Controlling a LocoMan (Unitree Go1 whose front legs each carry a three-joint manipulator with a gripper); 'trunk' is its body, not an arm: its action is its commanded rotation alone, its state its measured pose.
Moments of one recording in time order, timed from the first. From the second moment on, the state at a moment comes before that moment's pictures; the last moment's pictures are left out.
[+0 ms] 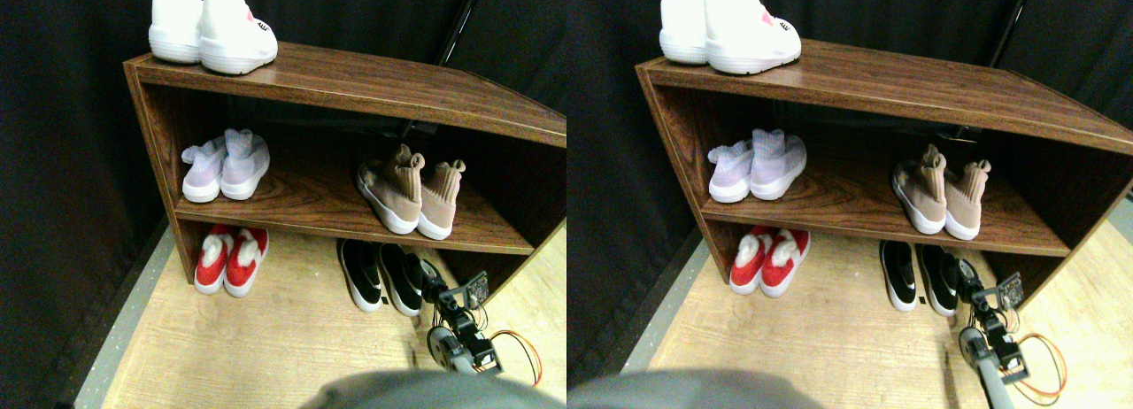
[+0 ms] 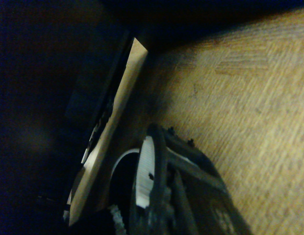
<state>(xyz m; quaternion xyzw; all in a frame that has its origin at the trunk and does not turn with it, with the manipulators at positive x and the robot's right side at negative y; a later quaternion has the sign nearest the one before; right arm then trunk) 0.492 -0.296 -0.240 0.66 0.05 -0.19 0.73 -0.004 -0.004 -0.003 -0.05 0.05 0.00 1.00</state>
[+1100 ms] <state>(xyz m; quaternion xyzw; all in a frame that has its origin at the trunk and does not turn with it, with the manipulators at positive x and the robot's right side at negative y) 0.478 -0.269 -0.234 0.68 0.07 -0.15 0.72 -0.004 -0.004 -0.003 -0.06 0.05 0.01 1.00</state>
